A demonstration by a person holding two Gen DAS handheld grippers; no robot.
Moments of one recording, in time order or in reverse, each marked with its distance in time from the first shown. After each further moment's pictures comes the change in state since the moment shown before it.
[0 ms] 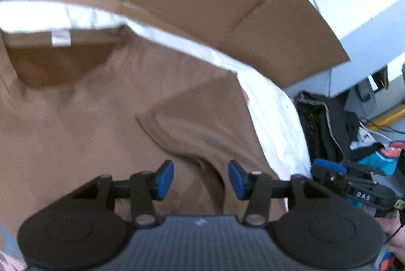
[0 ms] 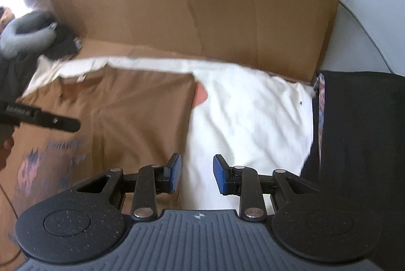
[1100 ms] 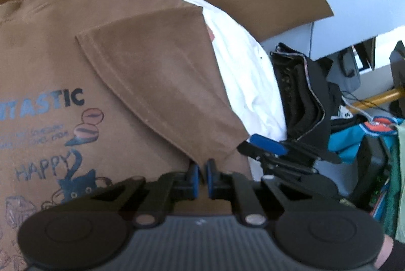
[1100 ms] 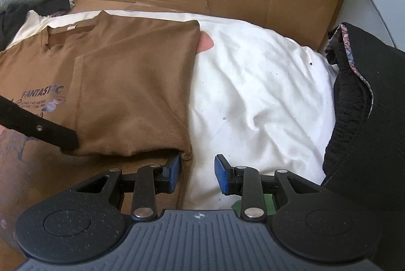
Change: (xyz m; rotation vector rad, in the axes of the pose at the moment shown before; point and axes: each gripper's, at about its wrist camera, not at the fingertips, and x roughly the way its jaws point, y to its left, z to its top) left arm 0.040 -0.041 -0.050 -0.036 0.136 -0.085; right arm 0.048 0.023 -0.047 -0.063 0.069 -0.096
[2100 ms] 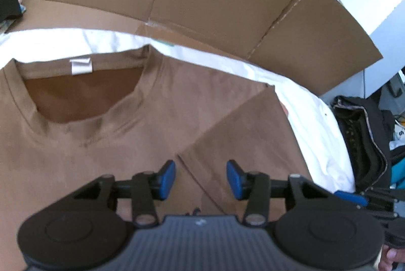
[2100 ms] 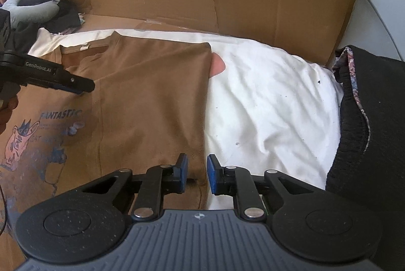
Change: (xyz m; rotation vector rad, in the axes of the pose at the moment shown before) left arm -0.029 0.040 0.069 0.101 -0.220 0.285; right arm -0.015 0.003 0.024 0.015 -0.023 0.070
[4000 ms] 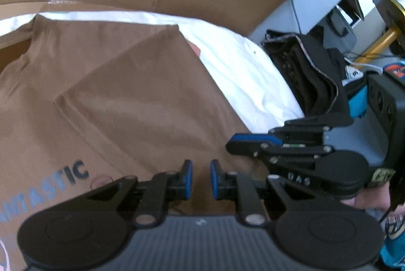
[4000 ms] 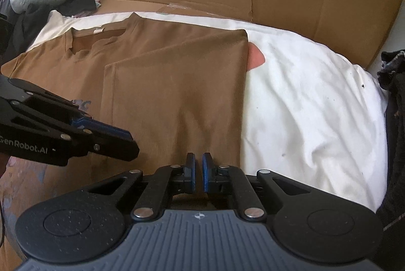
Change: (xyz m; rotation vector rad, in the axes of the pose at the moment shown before) left arm 0.019 -0.065 -0.063 0.226 0.126 -0.237; right arm 0.039 0.028 -0.001 -0.052 0.038 0.073
